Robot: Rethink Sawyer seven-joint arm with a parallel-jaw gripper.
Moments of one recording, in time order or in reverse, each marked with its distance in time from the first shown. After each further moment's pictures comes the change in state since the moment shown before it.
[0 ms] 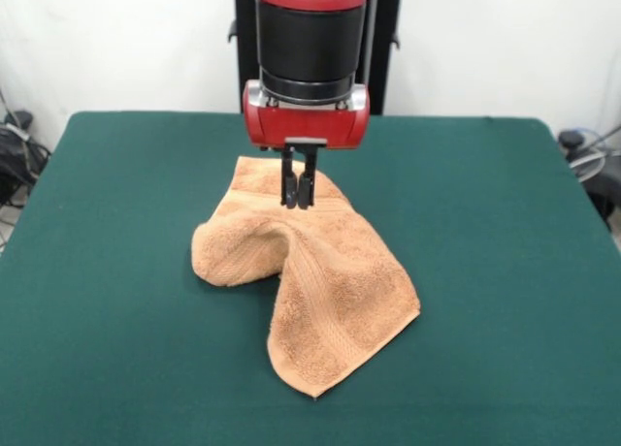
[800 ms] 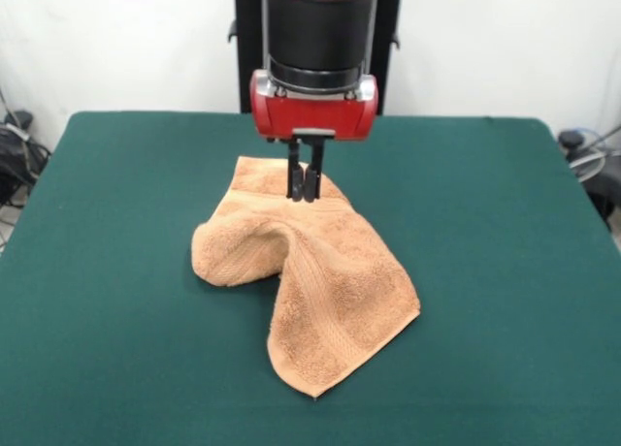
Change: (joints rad) arm 0.016 -0.016 -0.007 0.010 -0.001 0.000 0.000
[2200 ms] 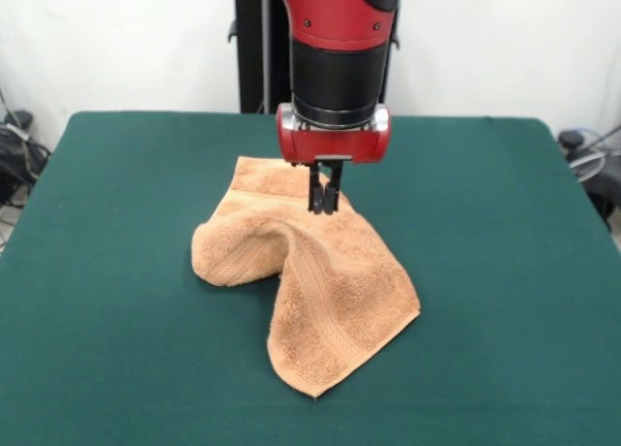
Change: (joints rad) arm 0.029 0.073 -0.028 0.032 -0.001 -0.031 0.000
